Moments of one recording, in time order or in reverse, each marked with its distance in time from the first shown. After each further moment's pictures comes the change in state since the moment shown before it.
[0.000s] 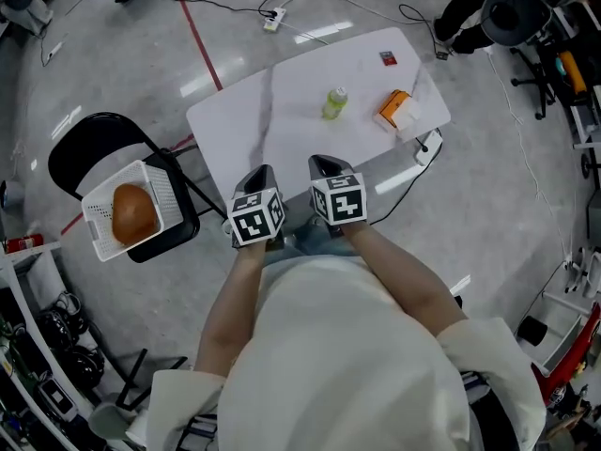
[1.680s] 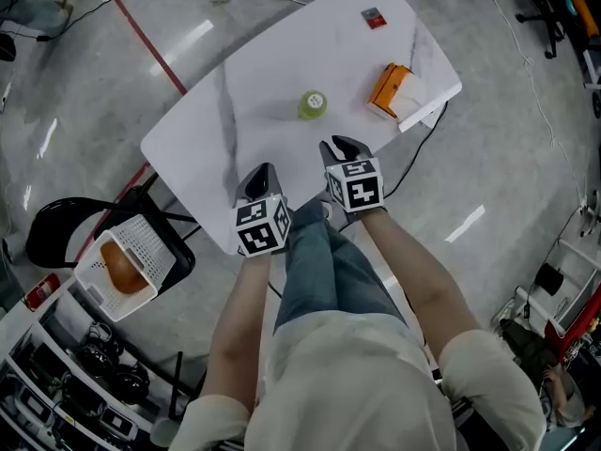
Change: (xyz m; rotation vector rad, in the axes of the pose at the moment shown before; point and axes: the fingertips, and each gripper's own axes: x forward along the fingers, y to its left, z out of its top) left arm 0.193 -0.037 -0.010 0.103 0.177 -0.053; right arm 0.137 -0.187 -0.035 0.145 0.125 -0.102
